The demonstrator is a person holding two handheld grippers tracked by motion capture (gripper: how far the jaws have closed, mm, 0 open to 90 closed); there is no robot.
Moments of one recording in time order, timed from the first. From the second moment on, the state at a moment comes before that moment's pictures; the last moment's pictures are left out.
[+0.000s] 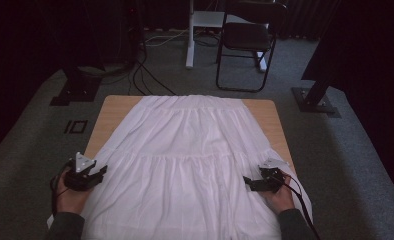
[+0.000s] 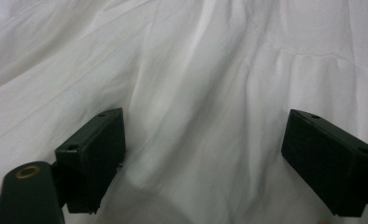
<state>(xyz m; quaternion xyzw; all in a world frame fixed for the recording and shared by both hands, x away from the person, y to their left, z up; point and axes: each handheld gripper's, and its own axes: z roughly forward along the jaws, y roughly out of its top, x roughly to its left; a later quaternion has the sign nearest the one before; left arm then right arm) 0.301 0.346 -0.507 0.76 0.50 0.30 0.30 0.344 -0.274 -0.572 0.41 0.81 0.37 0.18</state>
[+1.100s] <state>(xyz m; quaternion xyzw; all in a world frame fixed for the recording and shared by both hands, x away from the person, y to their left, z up) 0.291 0.388 -0.552 0.75 0.54 0.23 0.30 0.344 -0.275 -0.572 0.41 0.81 0.37 0.18</state>
